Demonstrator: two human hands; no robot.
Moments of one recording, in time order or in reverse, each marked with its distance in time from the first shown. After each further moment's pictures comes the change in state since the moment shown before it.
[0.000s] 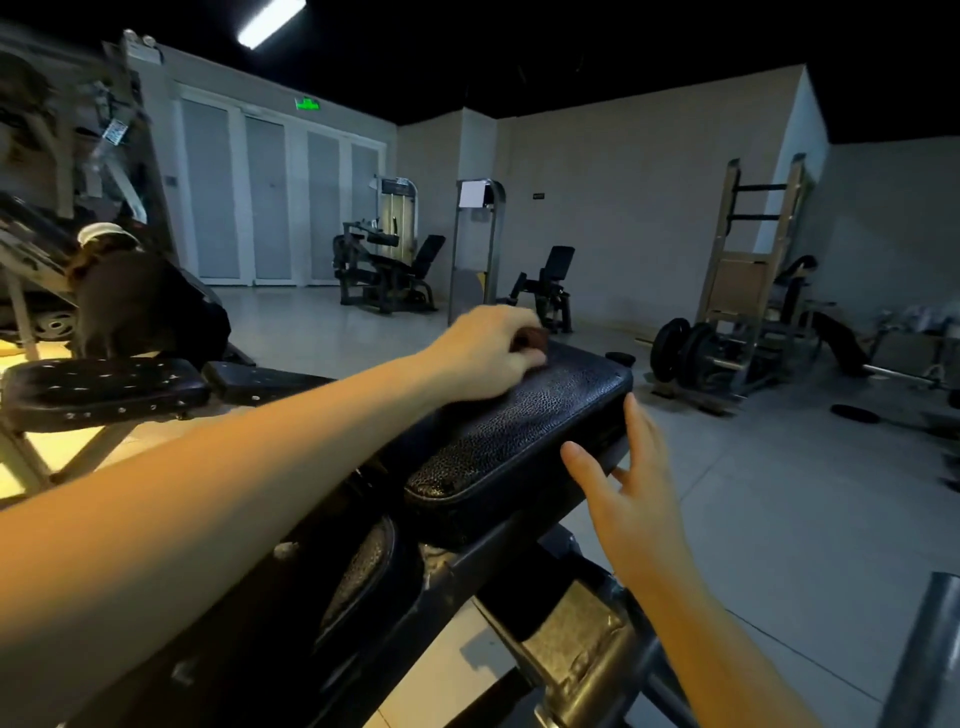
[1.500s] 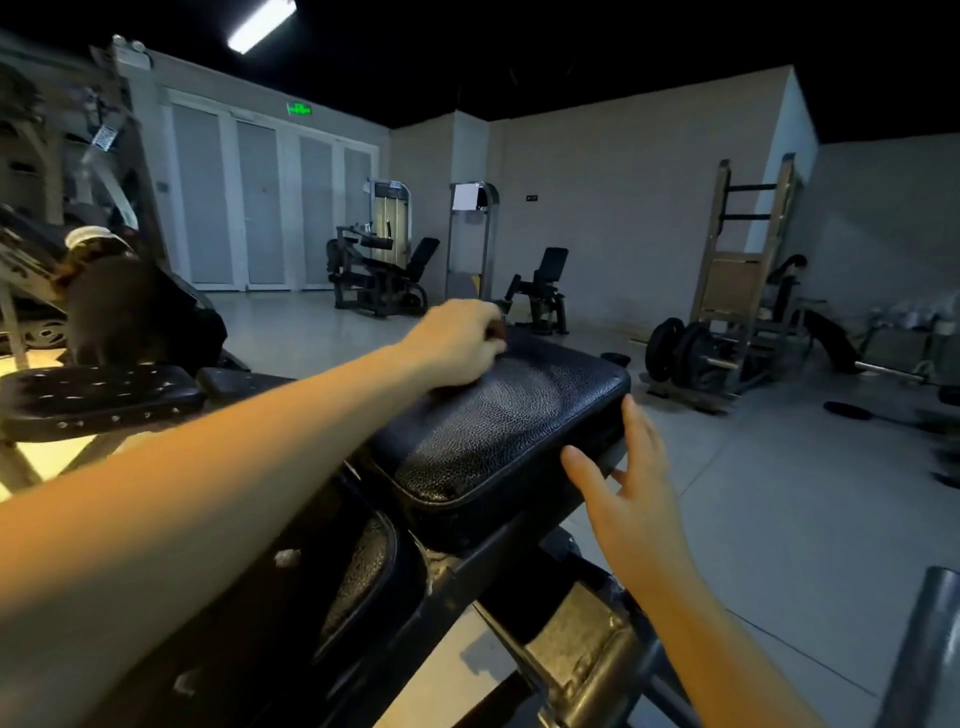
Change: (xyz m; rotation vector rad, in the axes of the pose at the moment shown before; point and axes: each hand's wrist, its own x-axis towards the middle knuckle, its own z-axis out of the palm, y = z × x) left_hand 0.017 -0.031 -0.005 0.133 0.008 -0.134; right_hand -0.001 0.001 0.002 -0.064 0.010 0.006
